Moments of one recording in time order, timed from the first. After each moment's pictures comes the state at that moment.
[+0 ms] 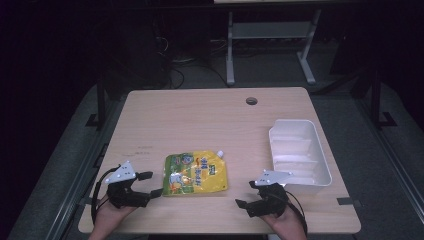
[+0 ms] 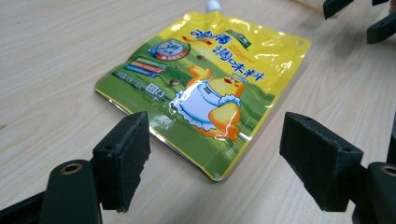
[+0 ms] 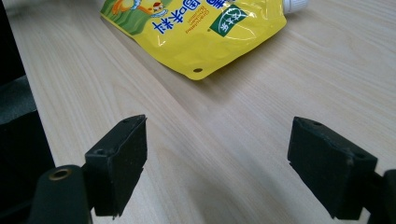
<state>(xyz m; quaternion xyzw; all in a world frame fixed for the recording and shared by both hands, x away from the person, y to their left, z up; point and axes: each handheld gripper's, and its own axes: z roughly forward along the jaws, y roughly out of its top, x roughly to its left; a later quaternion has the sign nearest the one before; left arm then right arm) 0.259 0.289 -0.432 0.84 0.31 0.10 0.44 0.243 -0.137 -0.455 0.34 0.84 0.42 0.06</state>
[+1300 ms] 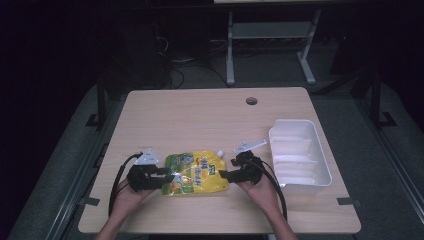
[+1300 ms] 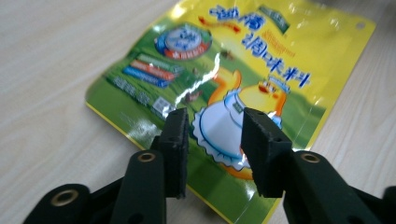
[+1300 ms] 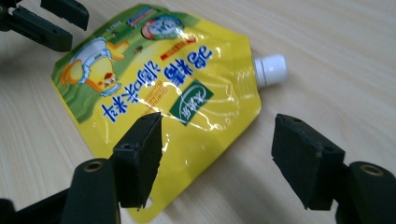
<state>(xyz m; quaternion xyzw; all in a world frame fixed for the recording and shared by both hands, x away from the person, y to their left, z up) 0.304 0.251 -0.439 0.87 0.32 0.08 0.36 0.323 -0.089 -0.444 0.38 0.83 0.40 0.04</state>
